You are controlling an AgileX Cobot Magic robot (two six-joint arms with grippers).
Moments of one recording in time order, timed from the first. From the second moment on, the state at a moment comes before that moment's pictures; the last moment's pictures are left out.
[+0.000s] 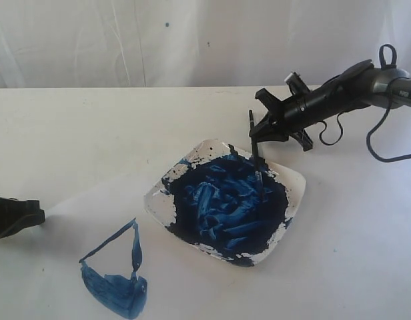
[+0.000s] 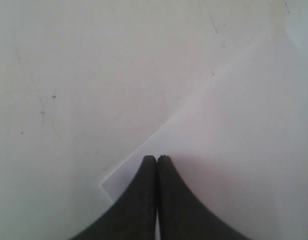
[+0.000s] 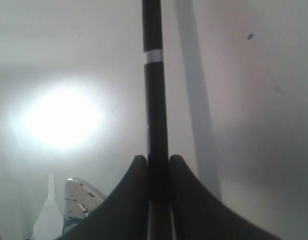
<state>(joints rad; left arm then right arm) 0.20 1.80 -0.53 1.23 -0.62 -1.17 0.17 2.52 -2.00 0.95 1.01 -0.25</state>
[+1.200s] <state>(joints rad) 0.20 1.80 -0.53 1.23 -0.62 -1.17 0.30 2.42 -1.99 0.78 1.02 -0.28</state>
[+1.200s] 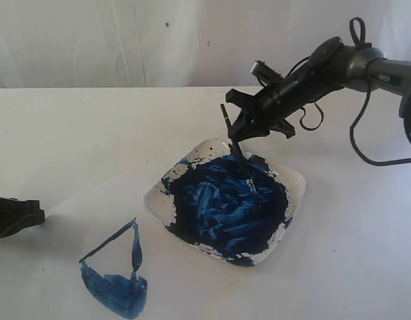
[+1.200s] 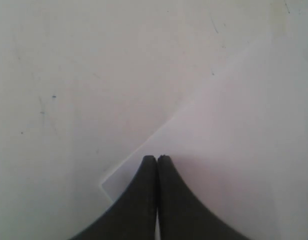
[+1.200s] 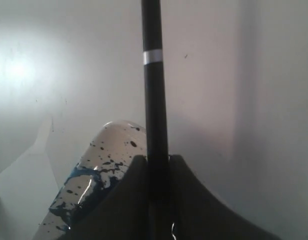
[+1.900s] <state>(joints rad) 0.20 1.80 -0.53 1.23 -0.62 -1.17 0.32 2.42 -1.99 0.76 1.02 -0.28</state>
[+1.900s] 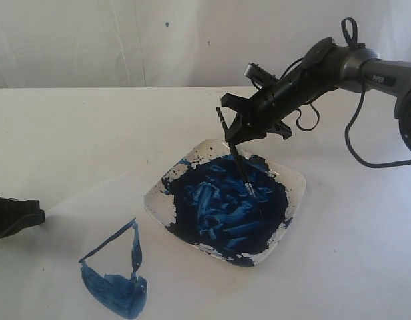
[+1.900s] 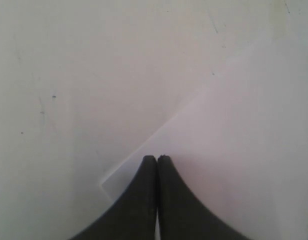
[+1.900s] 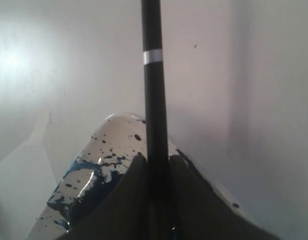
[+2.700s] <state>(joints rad) 0.20 1.80 -0.53 1.23 -0.62 -1.17 0.32 2.42 -1.99 0.76 1.03 -0.30</state>
